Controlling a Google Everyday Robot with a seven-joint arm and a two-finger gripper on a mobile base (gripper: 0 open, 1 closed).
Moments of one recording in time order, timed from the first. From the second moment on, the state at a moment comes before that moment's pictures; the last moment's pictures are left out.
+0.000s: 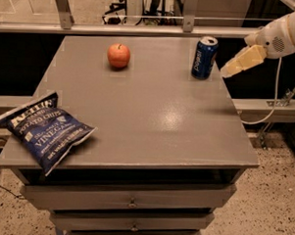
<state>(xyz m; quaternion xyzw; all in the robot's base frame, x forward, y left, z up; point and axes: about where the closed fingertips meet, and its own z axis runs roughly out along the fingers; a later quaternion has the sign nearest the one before) 0.663 -0.258 0.934 -0.43 0.81 0.15 0.37</state>
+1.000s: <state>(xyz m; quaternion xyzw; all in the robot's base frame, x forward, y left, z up) 0.731 -0.229 0.900 -0.42 0.75 0.23 0.45</state>
